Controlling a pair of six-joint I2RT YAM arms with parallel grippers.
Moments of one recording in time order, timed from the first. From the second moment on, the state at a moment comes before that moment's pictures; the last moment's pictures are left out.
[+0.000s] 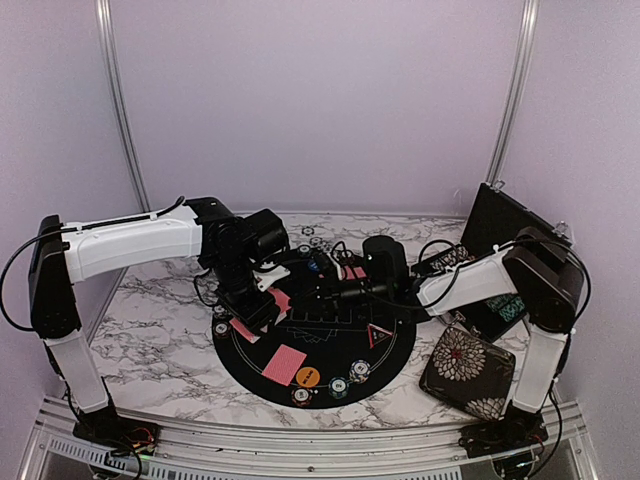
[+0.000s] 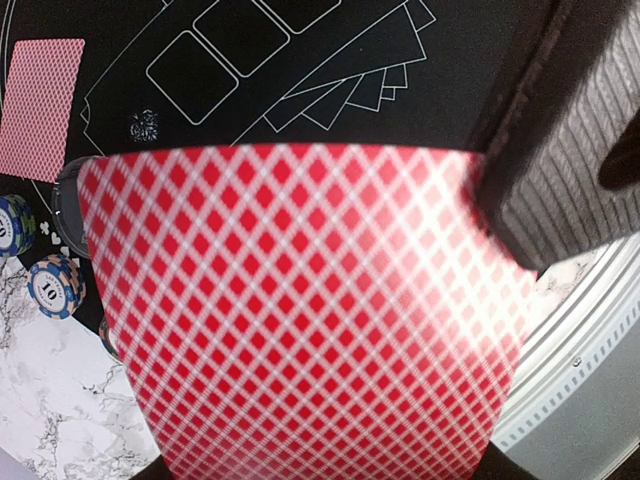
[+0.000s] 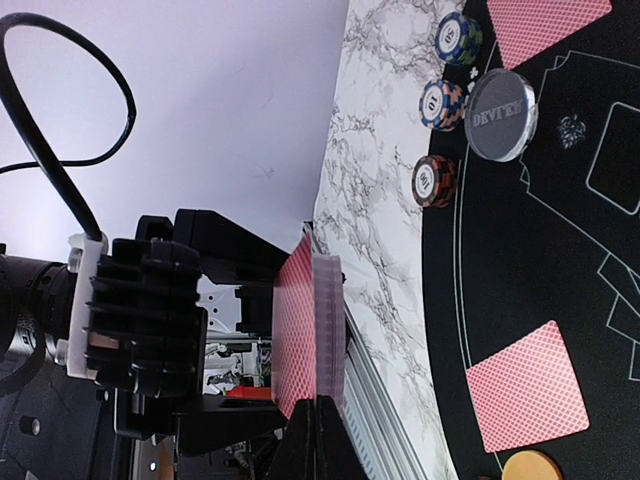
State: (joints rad) left arm -0.90 1.80 1.54 -1.18 0.09 -0.13; right arm 0.80 1.88 0.98 0.62 -0.78 1.22
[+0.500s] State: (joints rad) left arm -0.90 1.80 1.54 -1.18 0.09 -0.13; right arm 0.72 1.80 0.88 0.64 -0.79 1.23
